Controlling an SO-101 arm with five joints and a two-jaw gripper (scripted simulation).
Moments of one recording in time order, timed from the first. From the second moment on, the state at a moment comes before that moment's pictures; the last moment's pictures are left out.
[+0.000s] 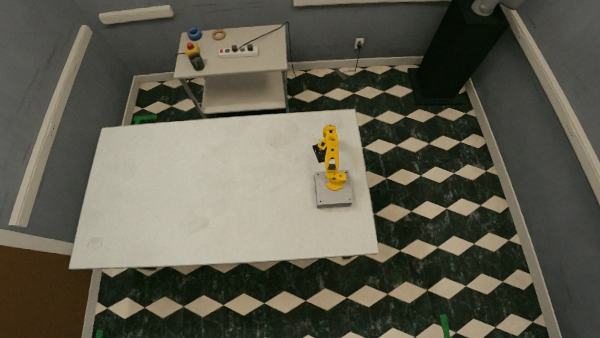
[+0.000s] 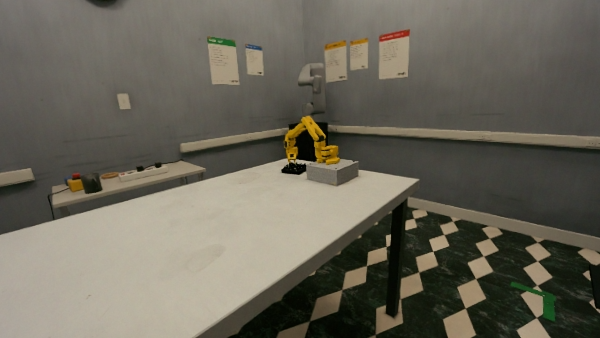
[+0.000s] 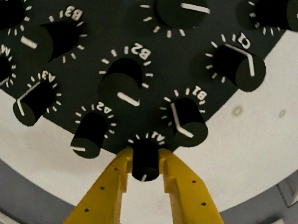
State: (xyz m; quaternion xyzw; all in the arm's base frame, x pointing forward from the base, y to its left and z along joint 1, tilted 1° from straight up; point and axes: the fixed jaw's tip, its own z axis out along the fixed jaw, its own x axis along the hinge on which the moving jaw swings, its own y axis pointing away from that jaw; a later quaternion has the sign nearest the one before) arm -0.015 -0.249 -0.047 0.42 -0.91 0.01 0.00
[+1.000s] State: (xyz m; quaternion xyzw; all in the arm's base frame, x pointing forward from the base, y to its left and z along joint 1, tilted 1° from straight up) arm -0.016 -0.252 -0.047 0.62 -0.79 0.01 0.01
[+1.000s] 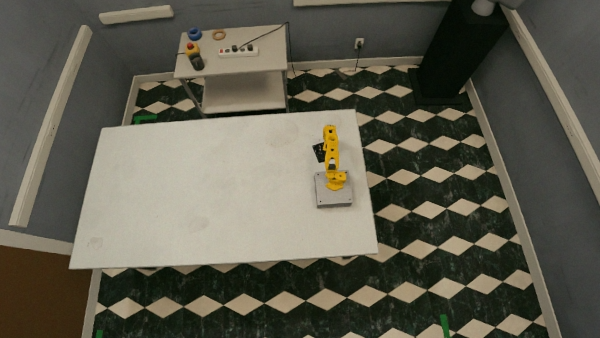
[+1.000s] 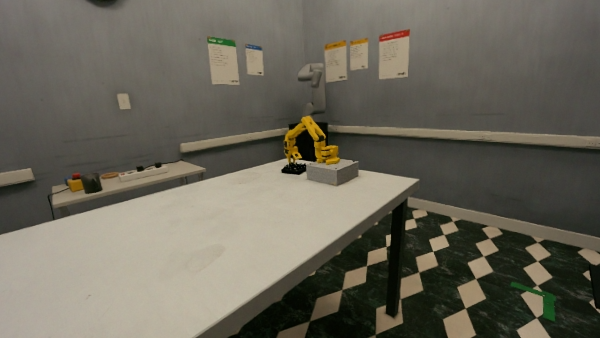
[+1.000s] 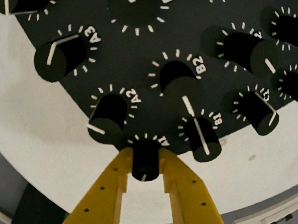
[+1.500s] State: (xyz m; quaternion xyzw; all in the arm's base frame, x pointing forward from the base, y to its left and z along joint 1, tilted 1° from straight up) arm -0.015 -0.253 -0.047 0.71 -0.70 0.01 0.00
